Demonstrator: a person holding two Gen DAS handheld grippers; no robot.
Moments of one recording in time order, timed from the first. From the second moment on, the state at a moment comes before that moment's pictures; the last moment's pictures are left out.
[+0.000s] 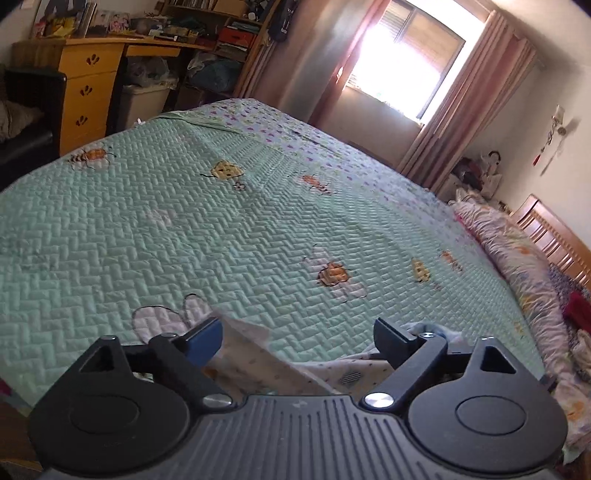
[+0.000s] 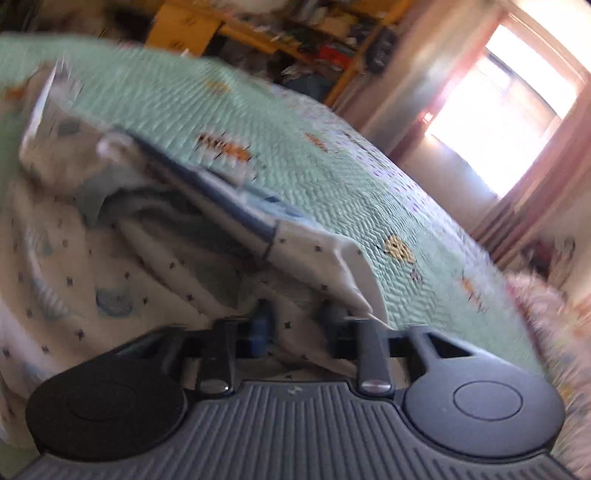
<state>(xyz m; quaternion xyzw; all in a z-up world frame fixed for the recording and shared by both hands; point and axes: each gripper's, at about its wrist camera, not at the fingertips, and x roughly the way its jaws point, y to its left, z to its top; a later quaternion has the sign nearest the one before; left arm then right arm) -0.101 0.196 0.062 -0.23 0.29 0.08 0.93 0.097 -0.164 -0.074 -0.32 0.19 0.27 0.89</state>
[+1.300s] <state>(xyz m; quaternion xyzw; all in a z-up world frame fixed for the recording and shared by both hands) 0.000 -0.084 -0.086 0.45 0.30 -0.11 0.83 0.043 -0.337 -0.044 0.16 0.17 0.17 0.96</state>
